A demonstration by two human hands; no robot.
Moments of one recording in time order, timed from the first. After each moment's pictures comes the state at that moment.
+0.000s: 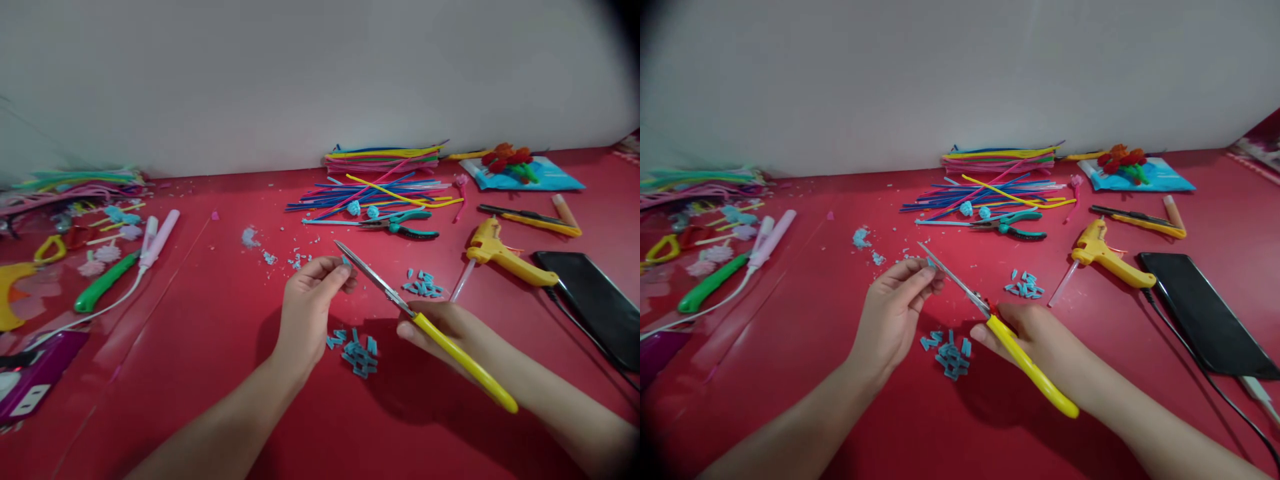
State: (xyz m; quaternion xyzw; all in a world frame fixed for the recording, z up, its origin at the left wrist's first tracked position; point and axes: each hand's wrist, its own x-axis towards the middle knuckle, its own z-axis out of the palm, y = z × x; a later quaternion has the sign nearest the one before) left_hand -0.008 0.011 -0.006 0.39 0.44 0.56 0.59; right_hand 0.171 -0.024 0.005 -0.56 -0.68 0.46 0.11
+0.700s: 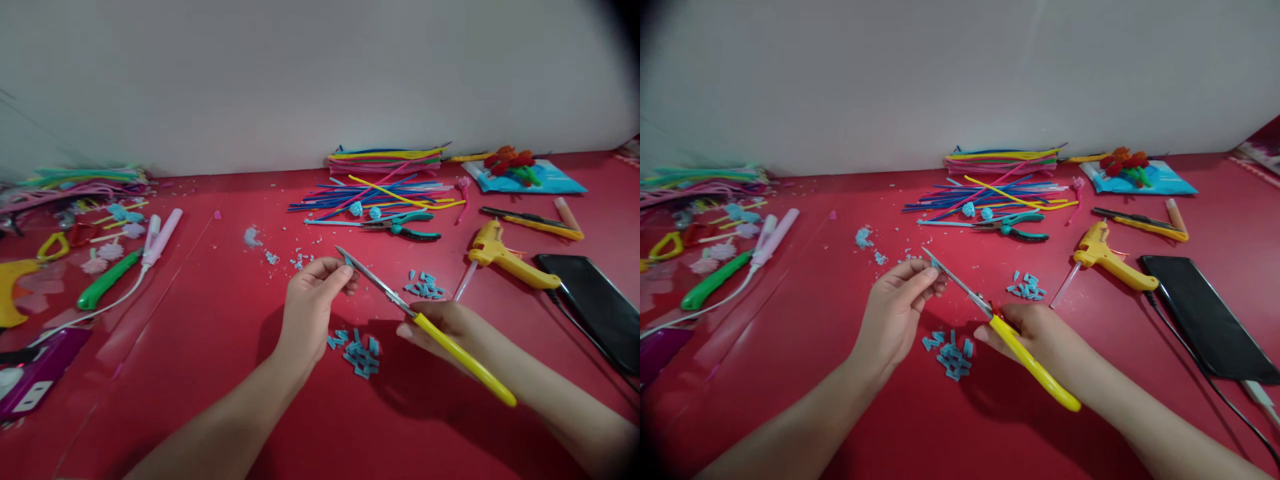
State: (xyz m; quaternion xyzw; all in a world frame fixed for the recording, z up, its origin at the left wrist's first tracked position) left_hand -0.011 0.012 -0.004 0.41 0.45 0.54 0.59; right_hand 0.177 -0.021 -0.016 -0.57 -0.66 0.48 0.14
